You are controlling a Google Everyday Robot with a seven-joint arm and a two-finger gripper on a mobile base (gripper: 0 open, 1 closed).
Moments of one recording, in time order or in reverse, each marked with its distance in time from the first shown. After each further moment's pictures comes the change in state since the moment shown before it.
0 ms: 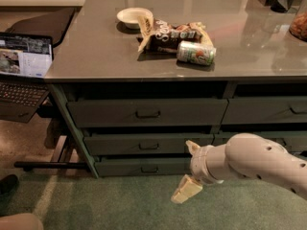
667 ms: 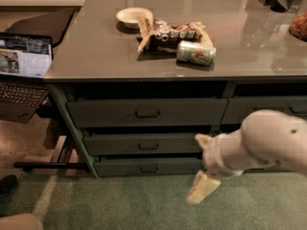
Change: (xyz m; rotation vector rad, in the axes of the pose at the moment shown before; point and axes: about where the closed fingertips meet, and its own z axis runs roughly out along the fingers) arm -0.003 -0.002 -0.070 -0.049 0.114 -0.067
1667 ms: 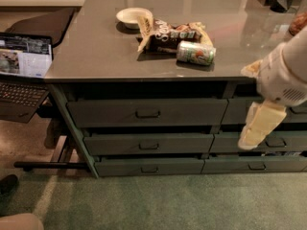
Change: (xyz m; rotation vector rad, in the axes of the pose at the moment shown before) arm -0.032 -0.078 -0.206 0.098 0.186 -0.043
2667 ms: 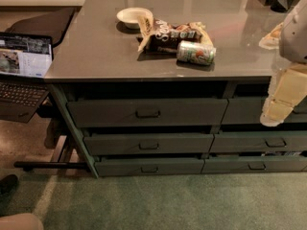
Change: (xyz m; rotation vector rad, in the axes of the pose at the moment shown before) arm -0.005 -0.015 -0.071 -0.001 0.082 0.019
